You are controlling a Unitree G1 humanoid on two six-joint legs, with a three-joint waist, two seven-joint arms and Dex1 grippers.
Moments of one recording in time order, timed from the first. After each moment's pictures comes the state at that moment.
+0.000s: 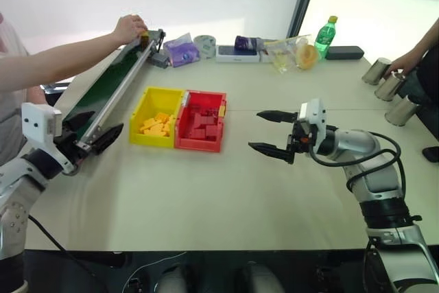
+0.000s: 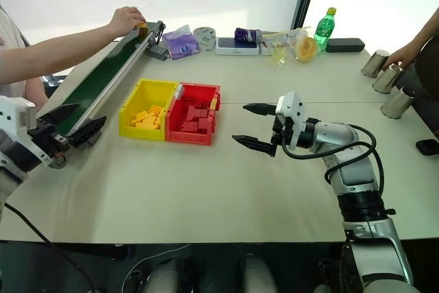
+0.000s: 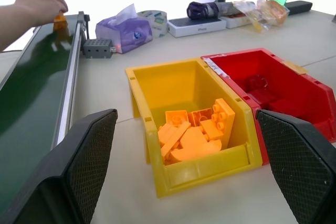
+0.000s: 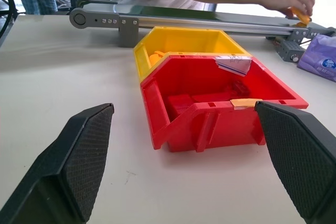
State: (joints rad) left arm -0.12 0.73 0.53 -0.29 -0.66 0.55 -0.64; right arm -0.54 -0.57 -0.01 0.06 0.43 0.19 1.13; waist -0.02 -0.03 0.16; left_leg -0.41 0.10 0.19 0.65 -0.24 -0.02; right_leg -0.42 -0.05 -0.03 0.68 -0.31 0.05
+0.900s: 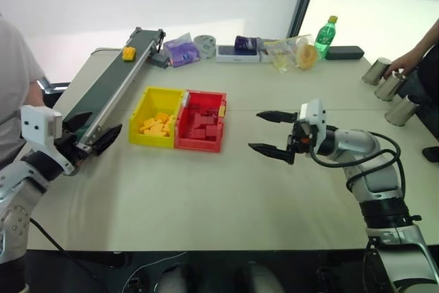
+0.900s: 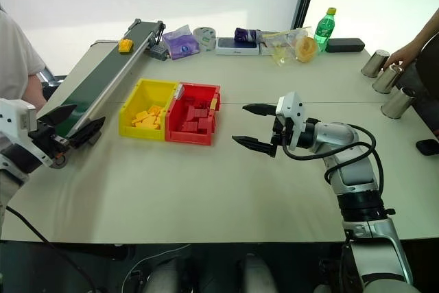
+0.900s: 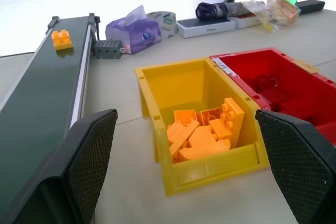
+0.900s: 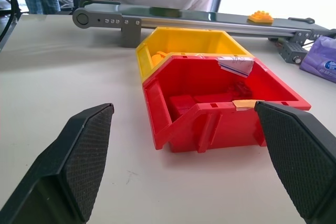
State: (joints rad) left arm -0.10 0.71 0.53 -0.30 -0.64 0.52 -0.61; right arm -0.54 -0.57 -0.01 0.07 0.43 0.18 1.15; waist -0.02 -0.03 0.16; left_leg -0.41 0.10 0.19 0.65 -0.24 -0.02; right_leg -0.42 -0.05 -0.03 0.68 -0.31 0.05
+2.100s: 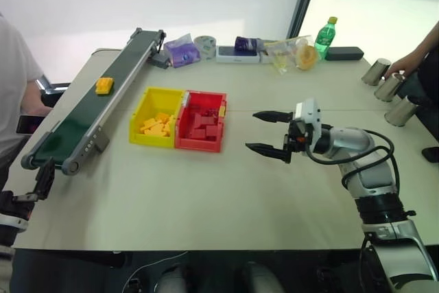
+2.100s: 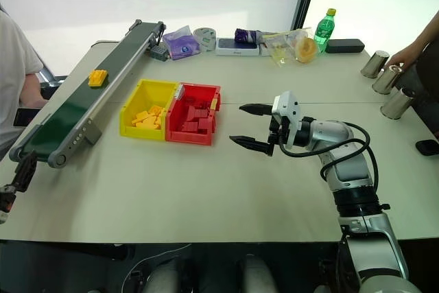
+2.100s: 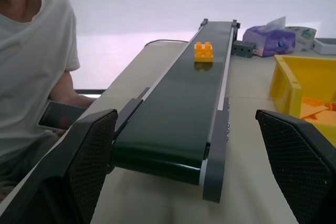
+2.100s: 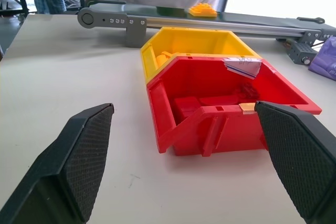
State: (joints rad) left arm 0.29 0.41 0.81 -0.38 -0.62 0.23 -0.41; right arm -0.57 -0.56 0.01 0.11 0.42 0.17 1.17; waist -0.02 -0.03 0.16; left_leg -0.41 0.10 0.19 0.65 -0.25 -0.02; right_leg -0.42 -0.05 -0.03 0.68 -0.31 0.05
